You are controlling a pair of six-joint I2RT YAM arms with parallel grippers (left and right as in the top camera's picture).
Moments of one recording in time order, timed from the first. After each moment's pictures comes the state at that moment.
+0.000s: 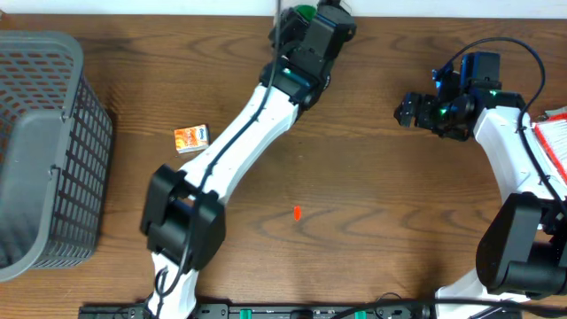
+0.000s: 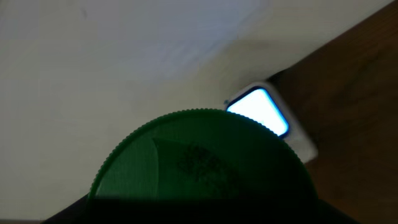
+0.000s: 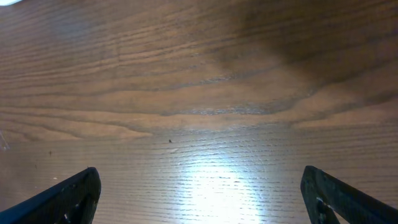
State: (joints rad) left arm -0.60 2.03 1.87 -0.32 -0.50 0.39; right arm -0.10 1.78 1.33 -0.73 -0.29 0.15
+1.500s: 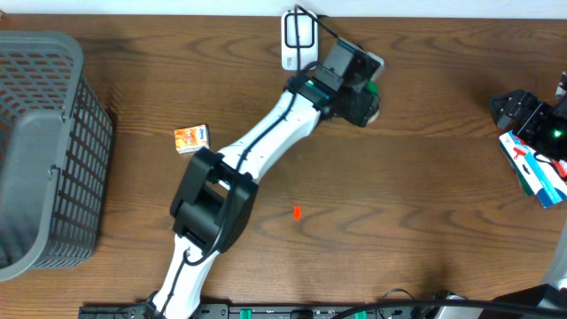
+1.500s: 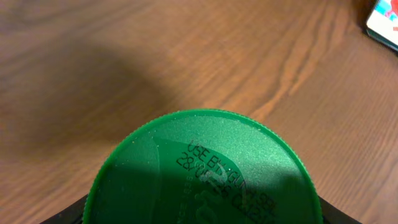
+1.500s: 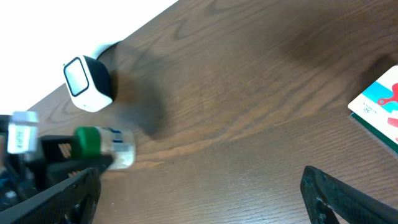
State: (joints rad) left arm -0.66 2.22 1.88 -0.43 0.32 0.00; right arm -0.56 1.44 1.33 -0.81 -0.59 0.10
